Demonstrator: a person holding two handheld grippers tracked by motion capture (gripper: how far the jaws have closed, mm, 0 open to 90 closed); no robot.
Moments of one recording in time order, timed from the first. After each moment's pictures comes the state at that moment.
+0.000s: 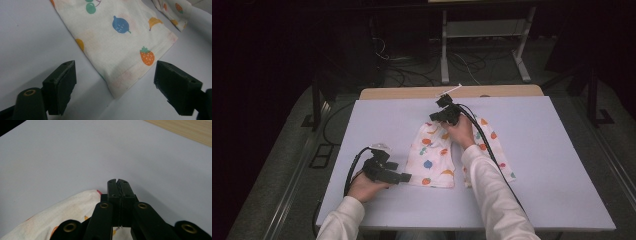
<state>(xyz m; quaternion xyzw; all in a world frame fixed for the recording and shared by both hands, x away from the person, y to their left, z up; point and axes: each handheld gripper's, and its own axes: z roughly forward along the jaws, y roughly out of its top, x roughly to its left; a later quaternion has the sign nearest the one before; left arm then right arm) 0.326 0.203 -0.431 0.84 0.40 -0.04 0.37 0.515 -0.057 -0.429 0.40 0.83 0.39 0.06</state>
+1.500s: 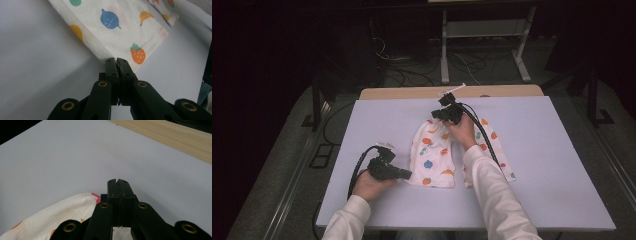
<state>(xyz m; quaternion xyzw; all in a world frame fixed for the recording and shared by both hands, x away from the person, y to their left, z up) 0.333 0.189 -0.432 0.85 0.39 -0.08 0.35 0.510 -0.064 -0.421 0.40 0.82 0.41 0.08</state>
